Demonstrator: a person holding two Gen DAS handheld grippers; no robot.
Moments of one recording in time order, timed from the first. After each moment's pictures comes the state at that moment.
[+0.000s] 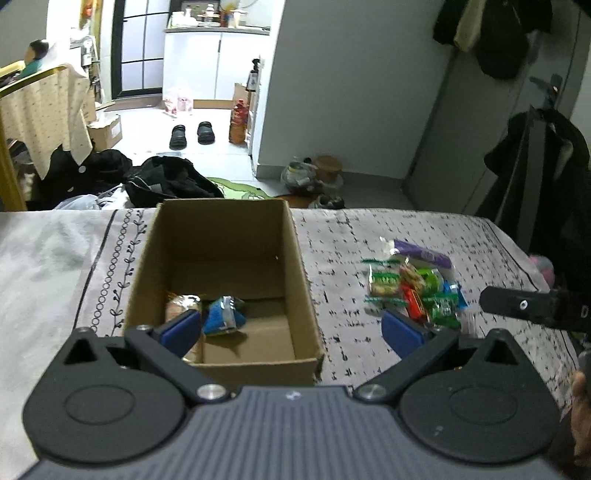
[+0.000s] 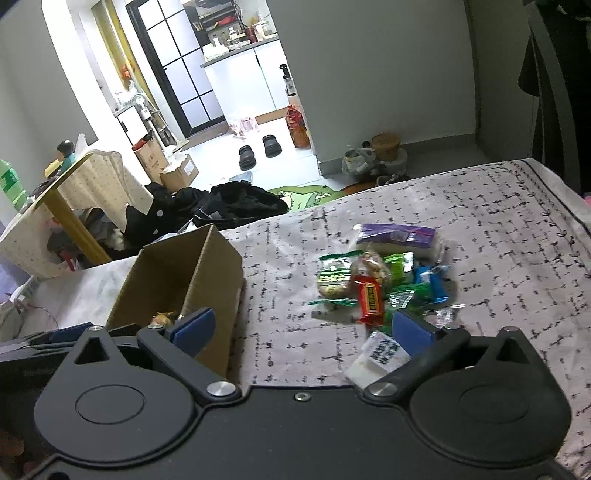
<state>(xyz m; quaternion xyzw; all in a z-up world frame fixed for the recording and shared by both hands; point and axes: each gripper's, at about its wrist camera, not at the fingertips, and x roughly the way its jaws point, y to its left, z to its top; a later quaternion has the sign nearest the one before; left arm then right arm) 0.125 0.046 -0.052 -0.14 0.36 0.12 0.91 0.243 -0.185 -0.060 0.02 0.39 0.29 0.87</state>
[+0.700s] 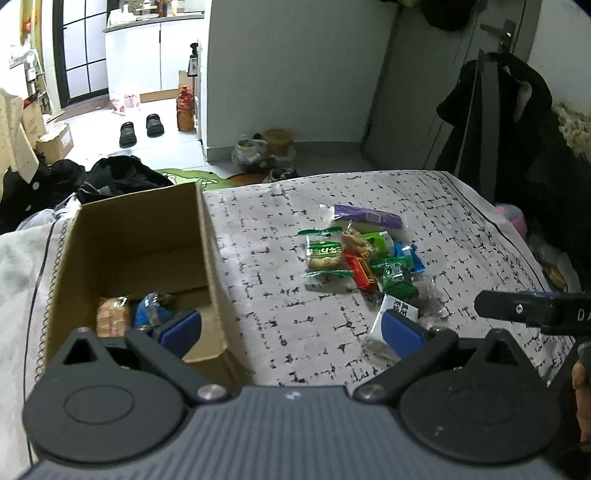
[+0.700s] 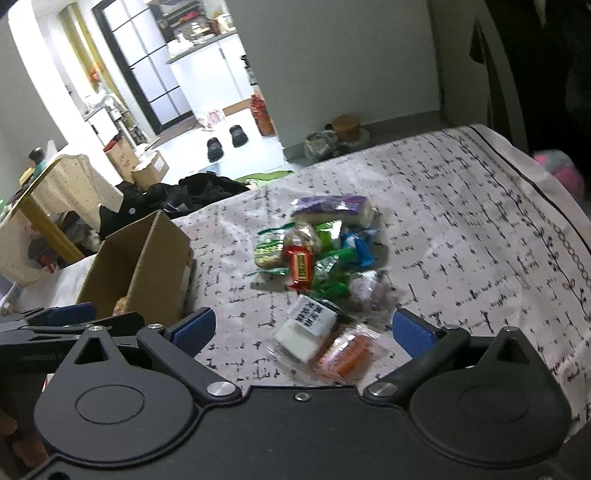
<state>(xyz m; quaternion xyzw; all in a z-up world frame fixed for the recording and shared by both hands) 0.163 -0.009 -0.062 -0.09 0.40 0.05 0.91 0.249 -0.248 -0.079 0.05 0.43 0.25 0.87</state>
